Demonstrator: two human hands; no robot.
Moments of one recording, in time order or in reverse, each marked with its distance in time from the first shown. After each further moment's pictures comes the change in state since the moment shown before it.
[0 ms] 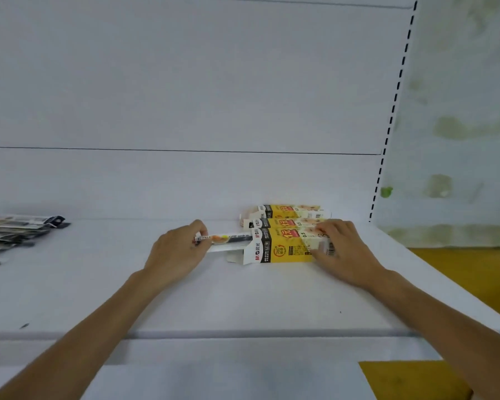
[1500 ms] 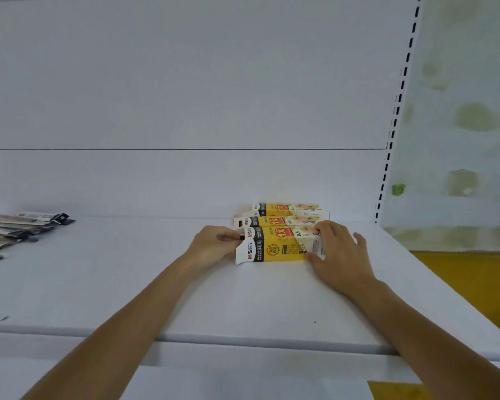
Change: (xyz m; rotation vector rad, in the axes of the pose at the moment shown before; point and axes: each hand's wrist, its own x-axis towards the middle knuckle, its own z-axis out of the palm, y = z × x) left_hand 0.026 0.063 0.047 -0.523 -0.212 -0.238; right_hand 0.001 0.011 0.002 -0.136 -0.046 0.109
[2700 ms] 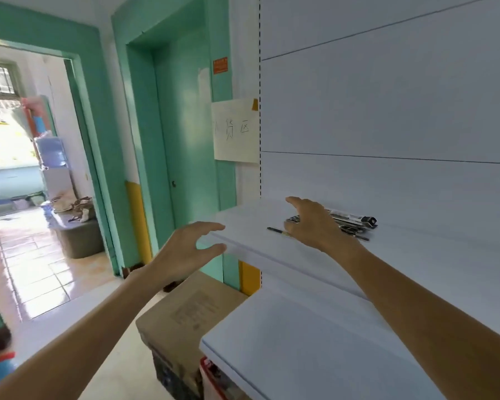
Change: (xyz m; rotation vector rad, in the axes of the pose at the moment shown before) left_hand -0.296 -0.233 -0.497 0.535 0.527 -0.148; right_hand 0.012 -0.640 0.033 0.559 -0.318 -0.592
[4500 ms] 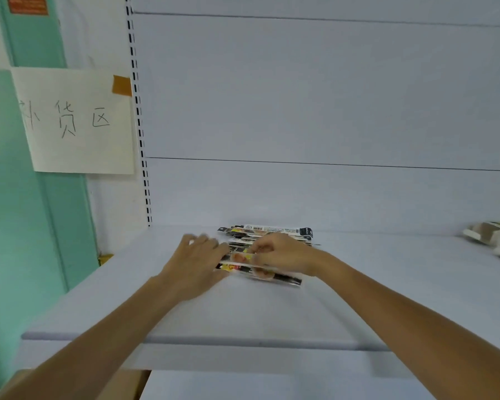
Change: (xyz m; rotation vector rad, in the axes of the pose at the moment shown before) left_hand 0.242 -0.057 0.142 0.336 -0.081 0.937; right_hand 0.099 0.059 0.049 0.197 -0.094 0.443
